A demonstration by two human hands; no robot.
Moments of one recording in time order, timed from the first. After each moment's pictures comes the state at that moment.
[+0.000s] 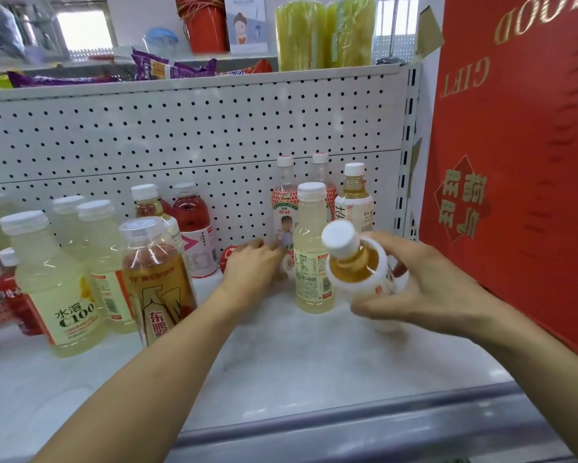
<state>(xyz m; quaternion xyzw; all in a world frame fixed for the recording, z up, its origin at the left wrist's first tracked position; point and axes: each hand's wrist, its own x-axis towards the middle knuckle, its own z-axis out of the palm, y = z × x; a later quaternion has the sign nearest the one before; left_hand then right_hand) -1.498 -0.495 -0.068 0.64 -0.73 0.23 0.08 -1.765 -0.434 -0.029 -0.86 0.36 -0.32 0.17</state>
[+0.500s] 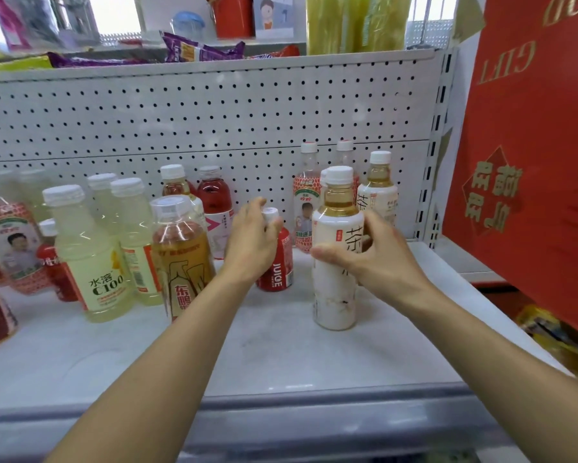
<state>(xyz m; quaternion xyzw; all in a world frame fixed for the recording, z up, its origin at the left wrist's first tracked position) -1.493 -0.463 -0.047 0.68 -0.57 -0.05 0.46 -1.692 -0.450 -0.043 -0.74 0.39 -0.45 0.32</state>
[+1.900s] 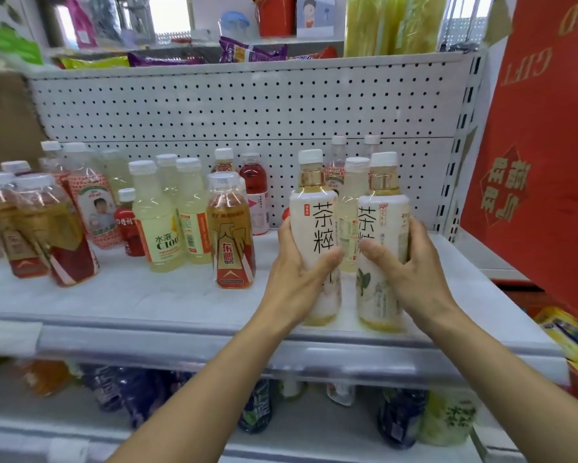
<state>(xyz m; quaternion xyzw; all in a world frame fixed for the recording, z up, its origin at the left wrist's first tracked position) -1.551 -0.341 -0.085 0.53 -0.56 -0.22 0.60 -1.716 -0.394 -0.072 -0.68 0.32 -0.53 0.39</state>
